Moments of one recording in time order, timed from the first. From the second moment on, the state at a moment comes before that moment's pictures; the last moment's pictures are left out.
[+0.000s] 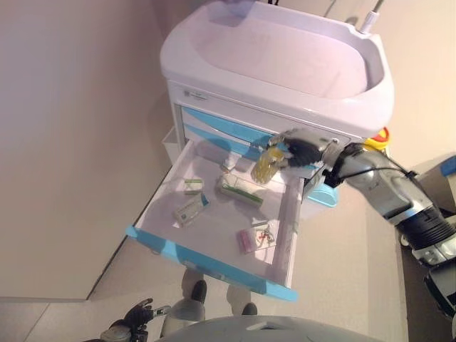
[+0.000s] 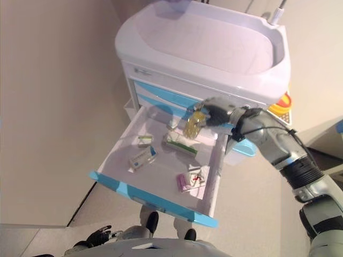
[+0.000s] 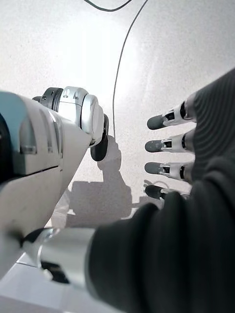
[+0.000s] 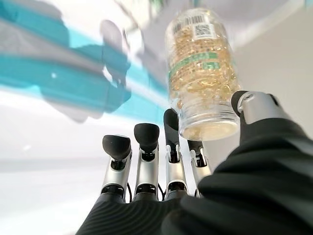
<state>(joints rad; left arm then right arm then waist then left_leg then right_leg) 0.10 0.33 -0.12 1.16 -0.13 -0.09 -0.14 -0.65 -0.88 0.43 0.08 -0.22 -0.16 0.33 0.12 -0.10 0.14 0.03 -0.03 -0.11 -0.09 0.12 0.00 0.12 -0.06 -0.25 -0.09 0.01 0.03</state>
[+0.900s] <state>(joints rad) 0.07 0.33 -0.19 1.18 -0.18 -0.07 -0.14 -1.33 -1.01 0.64 0.99 0.05 0.00 0.04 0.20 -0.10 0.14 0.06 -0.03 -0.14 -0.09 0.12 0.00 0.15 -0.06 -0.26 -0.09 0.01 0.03</state>
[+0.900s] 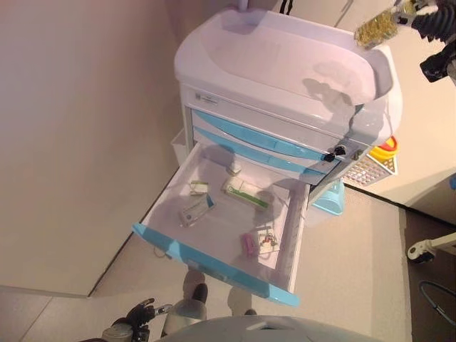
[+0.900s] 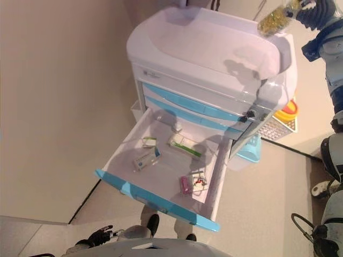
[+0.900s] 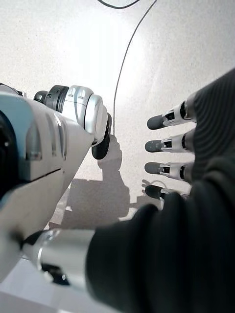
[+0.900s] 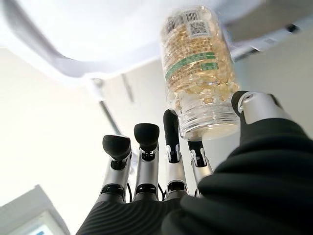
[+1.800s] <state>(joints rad) 0.07 0.37 -0.23 1.16 -0.20 -0.09 -0.14 -1.34 -0.99 0.72 1.10 -0.11 0.02 0.05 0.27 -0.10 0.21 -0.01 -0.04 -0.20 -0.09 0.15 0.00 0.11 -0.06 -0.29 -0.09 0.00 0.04</state>
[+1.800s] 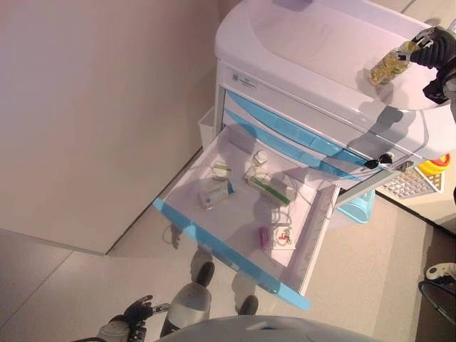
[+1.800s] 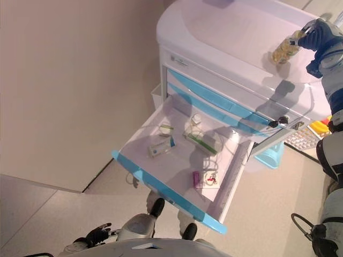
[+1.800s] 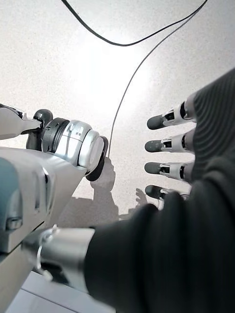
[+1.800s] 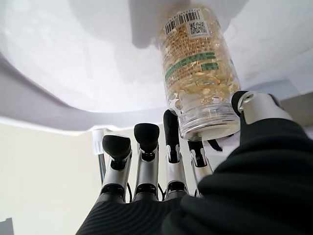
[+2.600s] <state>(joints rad) 0.06 0.37 -0.23 1.13 -0.20 -0.09 -0.14 -1.35 -0.99 0.72 1.10 -0.13 0.00 0.07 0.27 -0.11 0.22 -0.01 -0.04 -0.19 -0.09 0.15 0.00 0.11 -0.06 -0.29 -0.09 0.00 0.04</state>
